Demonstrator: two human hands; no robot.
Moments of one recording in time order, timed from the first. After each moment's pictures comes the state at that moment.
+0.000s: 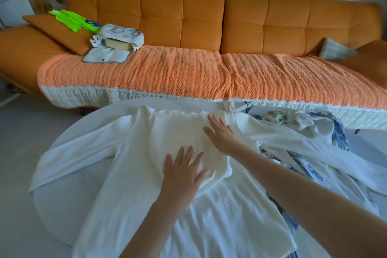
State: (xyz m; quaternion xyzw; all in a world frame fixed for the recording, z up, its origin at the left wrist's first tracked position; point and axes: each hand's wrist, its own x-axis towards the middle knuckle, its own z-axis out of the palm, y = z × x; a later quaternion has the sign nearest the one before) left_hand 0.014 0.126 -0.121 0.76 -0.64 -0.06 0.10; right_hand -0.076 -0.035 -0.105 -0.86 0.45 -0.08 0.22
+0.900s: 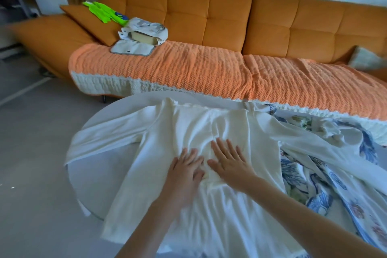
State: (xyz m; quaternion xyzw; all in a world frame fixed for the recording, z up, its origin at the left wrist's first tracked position) left_hand 0.051 0.148 -0.155 0.74 -0.61 -0.09 0.26; right_hand -0.080 0.046 -0.135 -0.92 0.39 0.02 0.09
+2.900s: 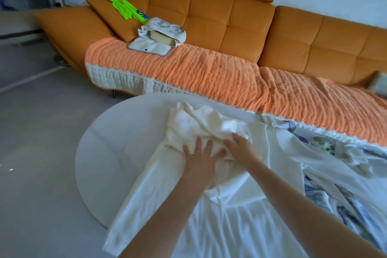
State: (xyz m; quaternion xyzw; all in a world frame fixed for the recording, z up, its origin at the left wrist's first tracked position) left_hand 0.068 0.097 -0.136 0.79 -0.60 -0.07 0.05; right_hand -0.021 -0.007 -0.109 -0.79 0.53 -0.11 0.29
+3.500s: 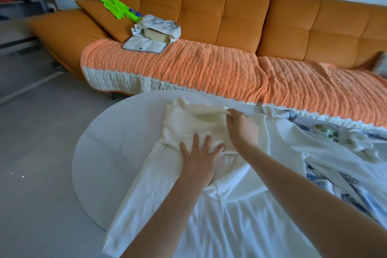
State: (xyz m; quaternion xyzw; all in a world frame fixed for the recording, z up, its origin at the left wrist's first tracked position) left_hand 0.063 0.098 -0.147 0.79 -0.61 -0.02 0.05; right_hand -0.001 -0.031 -0.105 -0.83 0.46 -0.30 0.06
